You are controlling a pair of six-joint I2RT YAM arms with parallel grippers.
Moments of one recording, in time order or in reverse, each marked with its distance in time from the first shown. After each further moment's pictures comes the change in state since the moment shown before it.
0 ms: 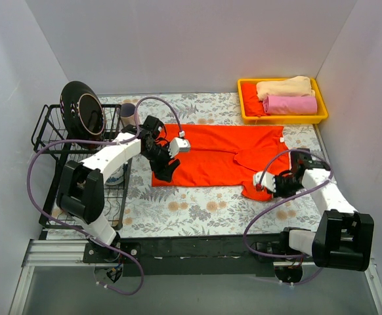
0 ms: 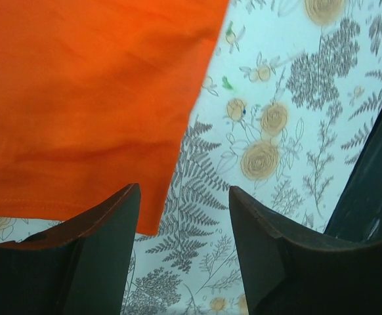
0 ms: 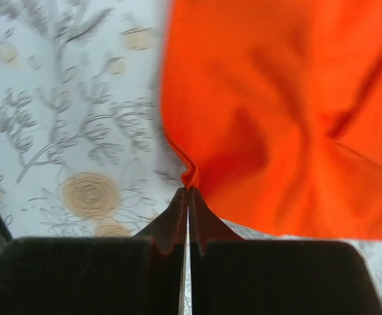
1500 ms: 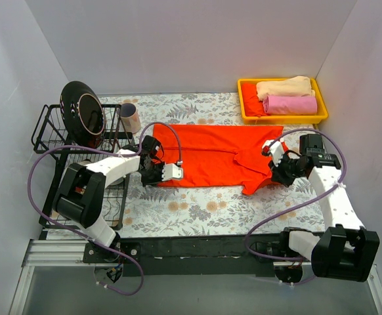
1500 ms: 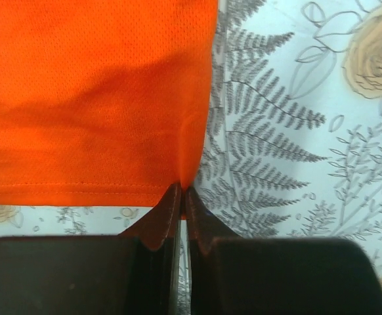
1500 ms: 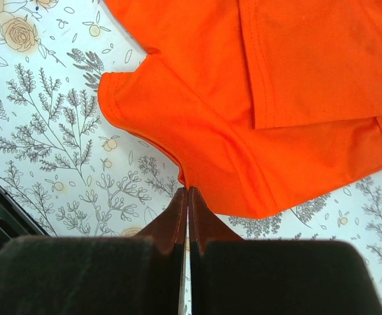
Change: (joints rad) left arm 0.000 -0.050 -0.320 0.212 -0.270 0.429; right arm -0.026 -0.057 0.223 0.032 -0.179 0.742
